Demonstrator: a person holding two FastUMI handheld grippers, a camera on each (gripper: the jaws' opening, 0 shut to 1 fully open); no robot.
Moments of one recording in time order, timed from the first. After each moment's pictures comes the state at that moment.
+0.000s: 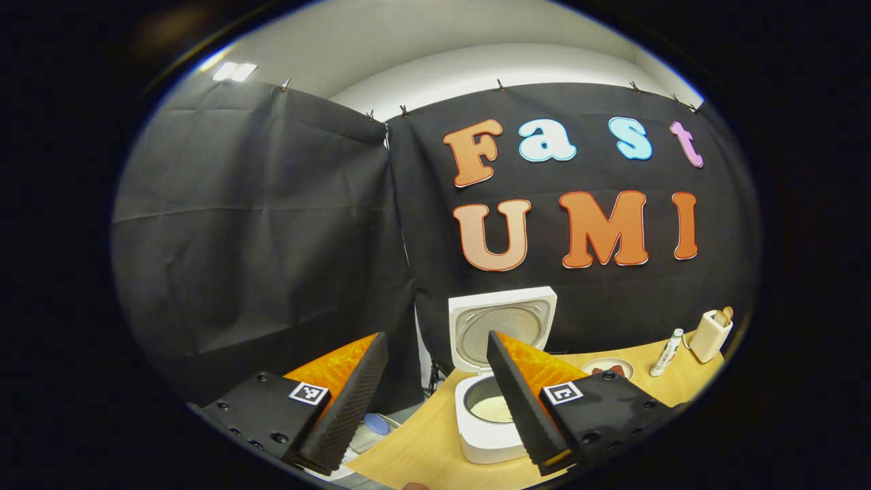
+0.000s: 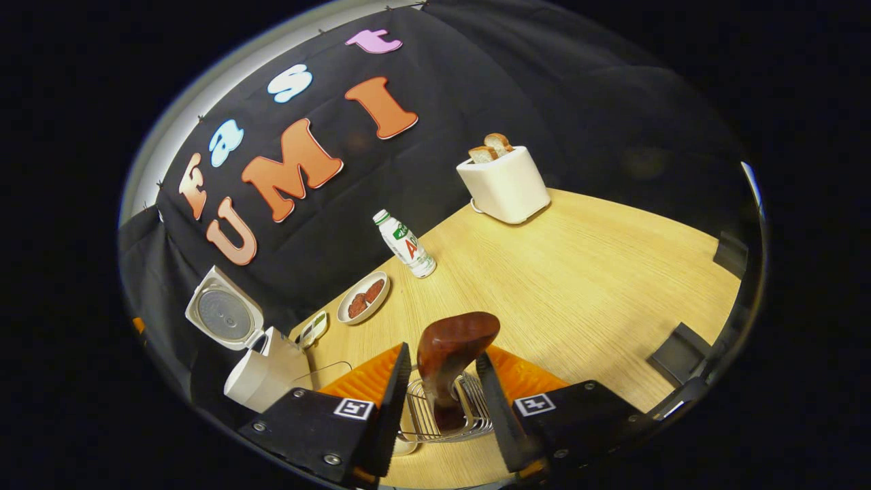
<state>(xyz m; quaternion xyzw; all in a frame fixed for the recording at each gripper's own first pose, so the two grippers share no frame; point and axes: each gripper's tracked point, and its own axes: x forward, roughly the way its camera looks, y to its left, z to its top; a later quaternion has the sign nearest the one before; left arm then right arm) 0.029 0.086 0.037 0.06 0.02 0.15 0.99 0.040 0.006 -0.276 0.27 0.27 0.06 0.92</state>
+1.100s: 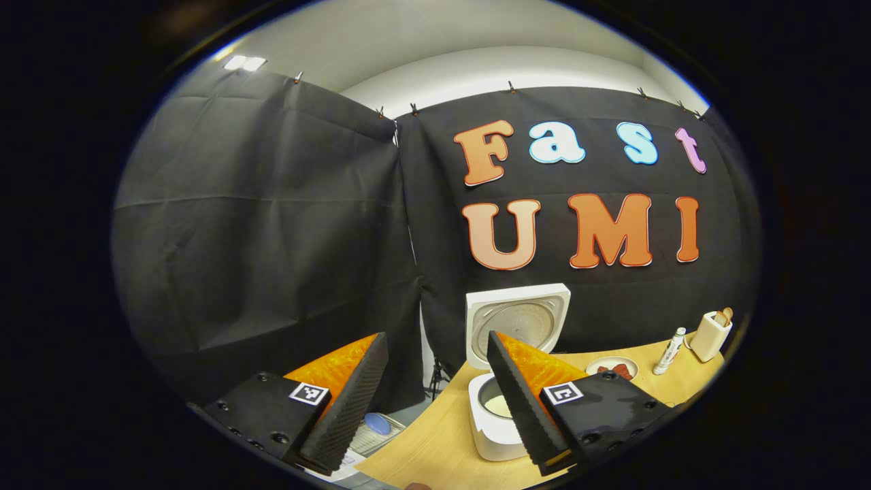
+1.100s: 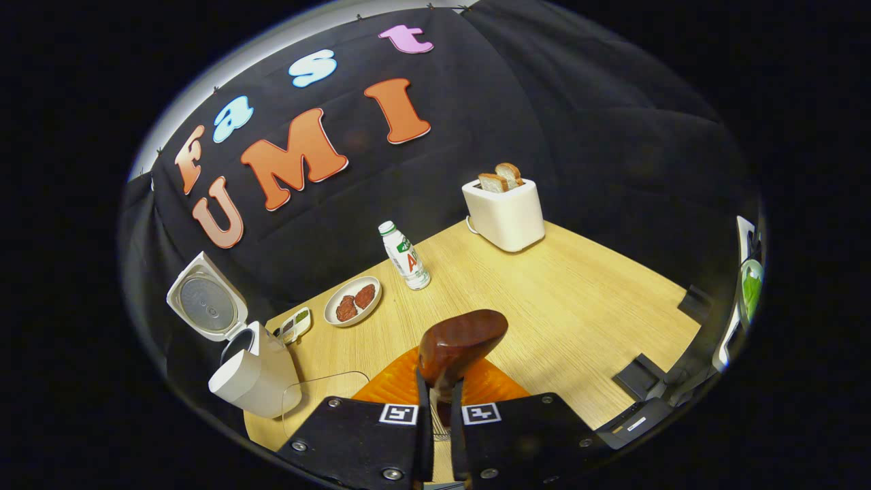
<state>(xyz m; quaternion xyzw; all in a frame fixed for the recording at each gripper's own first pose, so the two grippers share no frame) 0.019 0.119 0.017 0.03 0.03 0.13 0.99 0.033 0.015 -0.195 0.17 0.26 0.02 0.95</state>
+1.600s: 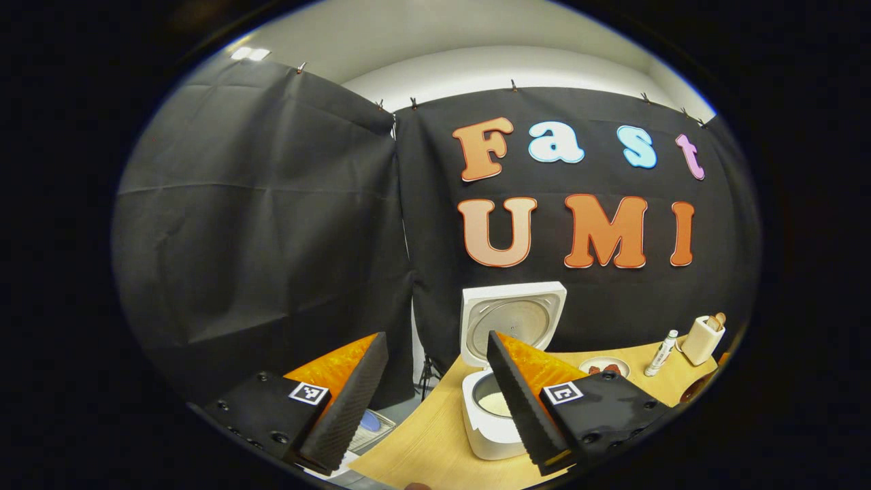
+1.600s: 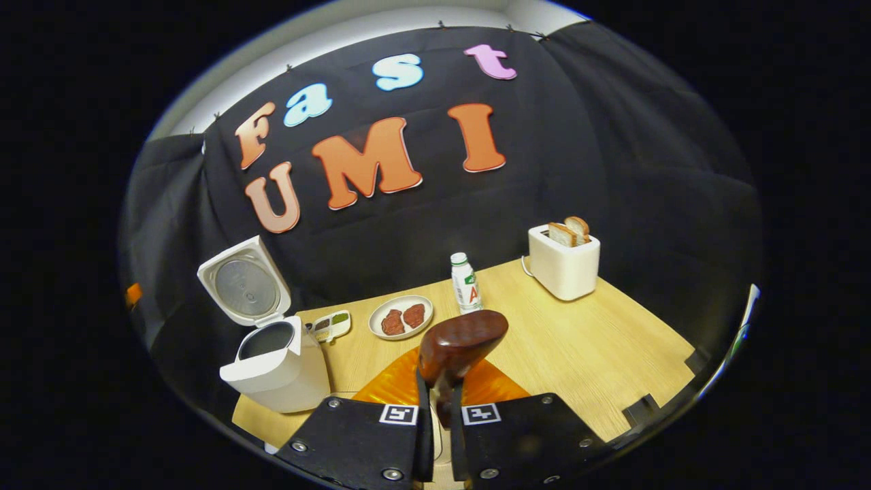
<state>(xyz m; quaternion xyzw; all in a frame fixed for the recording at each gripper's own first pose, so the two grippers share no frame) 0.023 0.130 0.021 0.02 0.02 0.12 0.99 0.029 0.106 -0.137 0.07 0.20 0.12 0.97</state>
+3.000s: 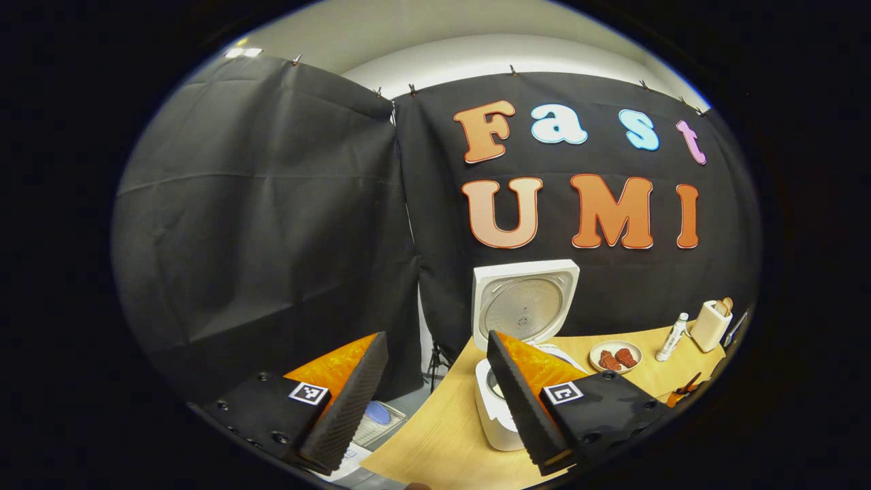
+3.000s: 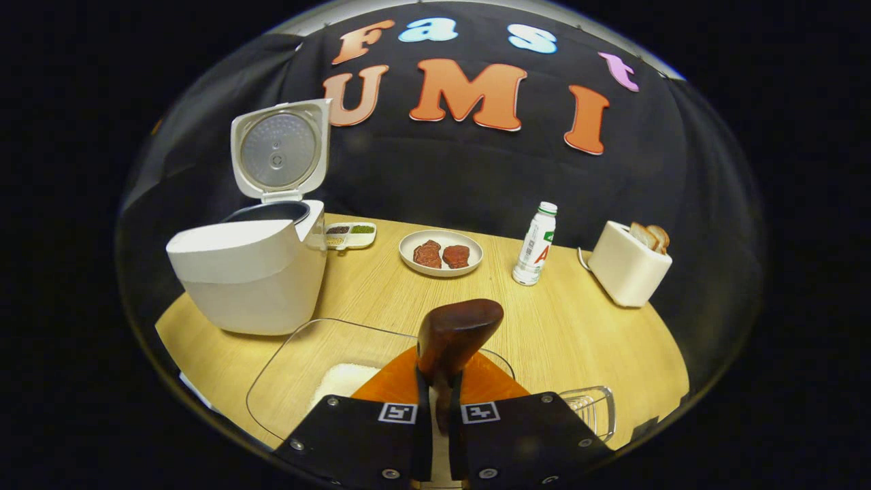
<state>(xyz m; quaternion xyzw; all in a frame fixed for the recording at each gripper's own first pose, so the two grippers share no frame) 0.029 0.144 -0.014 0.02 0.06 0.12 0.99 0.027 0.192 -0.271 -0.08 0.25 0.18 0.95</state>
